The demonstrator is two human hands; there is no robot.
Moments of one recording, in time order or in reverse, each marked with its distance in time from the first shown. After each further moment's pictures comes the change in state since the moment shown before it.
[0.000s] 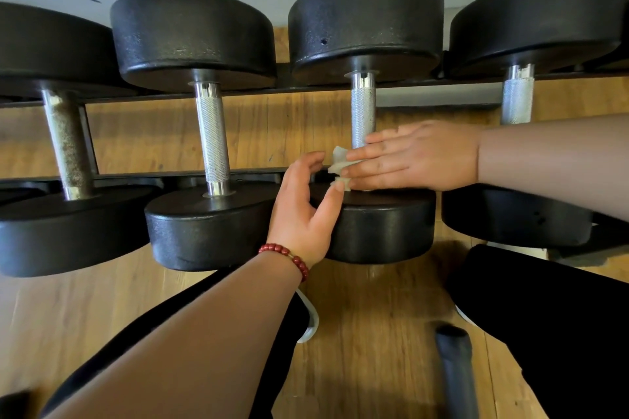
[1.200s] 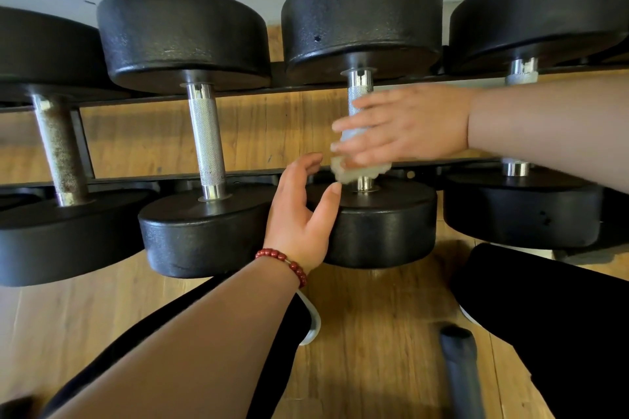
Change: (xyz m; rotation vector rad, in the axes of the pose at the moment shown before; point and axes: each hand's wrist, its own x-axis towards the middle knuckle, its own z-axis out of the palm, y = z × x) left_hand 0.000 0.000 0.002 -0.037 0.007 0.005; right_hand 0.011 0.034 -0.004 -0.260 0.051 -0.102
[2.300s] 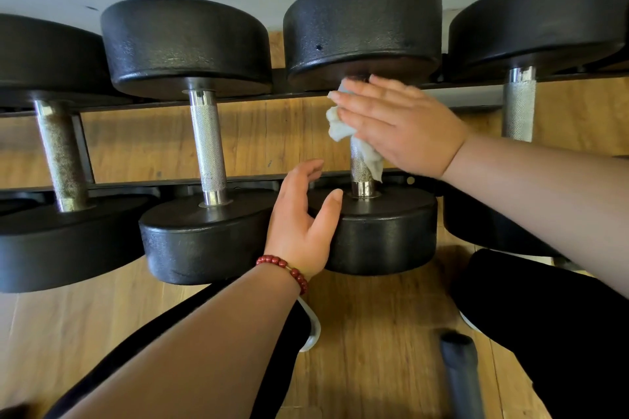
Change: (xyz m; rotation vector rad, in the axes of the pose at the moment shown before) left_hand 0.000 0.001 -0.001 0.015 -0.006 -0.017; right_hand 0.016 -0.027 0.005 0.104 0.193 0.604
